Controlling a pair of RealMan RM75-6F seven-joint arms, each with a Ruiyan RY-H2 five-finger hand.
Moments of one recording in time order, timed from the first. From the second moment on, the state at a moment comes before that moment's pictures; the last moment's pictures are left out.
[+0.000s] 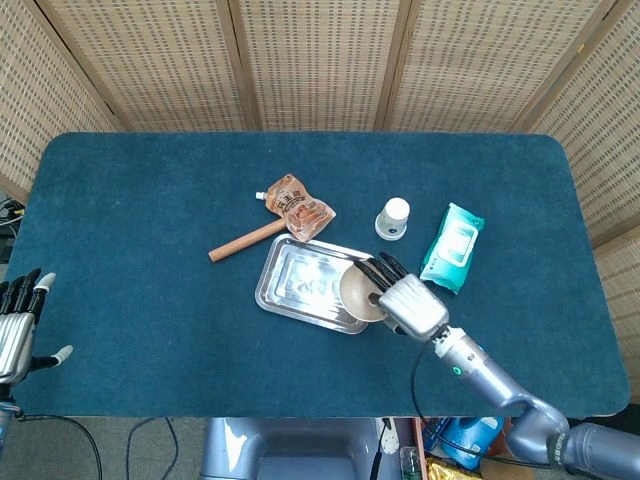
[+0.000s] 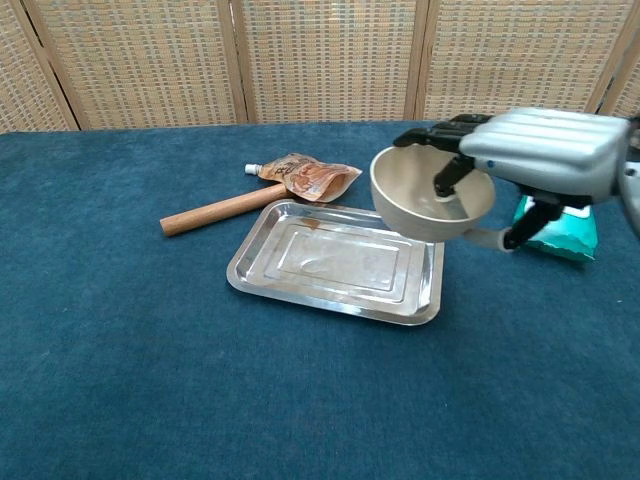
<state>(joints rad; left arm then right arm) -0.12 -1.06 -0.08 -1.84 1.28 1.40 0.34 0.66 -1.37 0.17 -1.58 -1.57 0.93 -0.35</state>
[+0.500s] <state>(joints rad) -0.14 -1.06 -0.10 -1.81 1.20 1.36 0.31 0.96 -1.73 0.30 -1.26 -1.08 0.72 -0.74</state>
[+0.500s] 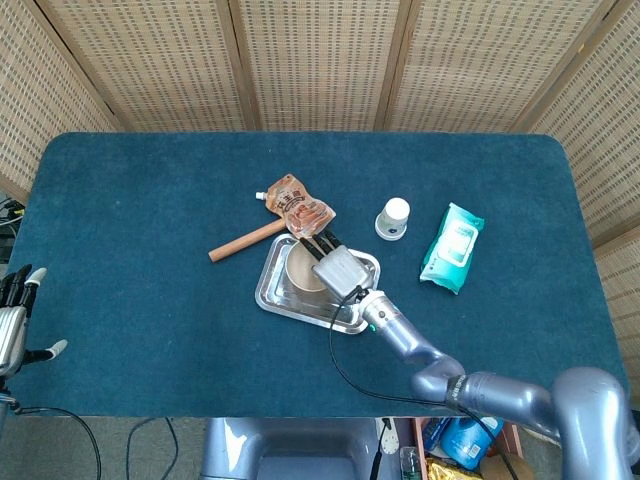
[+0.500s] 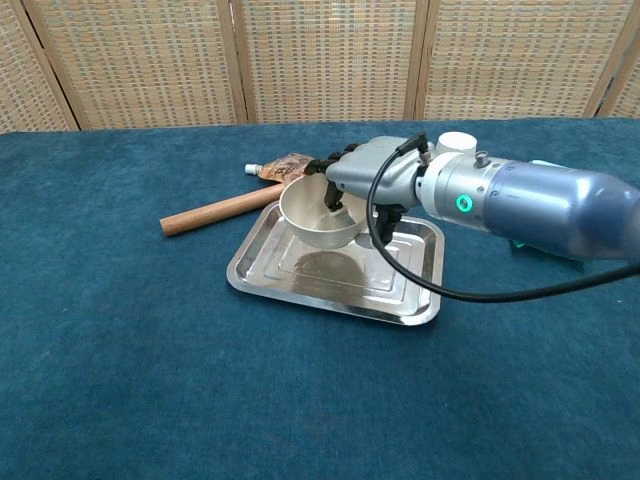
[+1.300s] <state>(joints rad) -0.15 -1.05 -0.09 -1.81 1.20 1.36 0.30 0.92 -1.59 0.22 -1.51 -1.02 0.91 -0.76</state>
